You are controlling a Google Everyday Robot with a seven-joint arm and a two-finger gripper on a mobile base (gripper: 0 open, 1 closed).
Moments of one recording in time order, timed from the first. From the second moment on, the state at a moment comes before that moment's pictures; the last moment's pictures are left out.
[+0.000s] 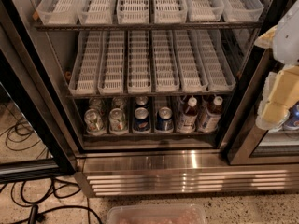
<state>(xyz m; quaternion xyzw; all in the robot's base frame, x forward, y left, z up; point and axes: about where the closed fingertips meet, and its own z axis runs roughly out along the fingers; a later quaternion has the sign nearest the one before) 0.438 -0.217 0.976 -0.60 0.78 -0.03 0.16</state>
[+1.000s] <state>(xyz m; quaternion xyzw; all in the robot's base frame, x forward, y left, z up) 0.441 -0.200 0.887 -0.57 0.80 0.00 0.19</state>
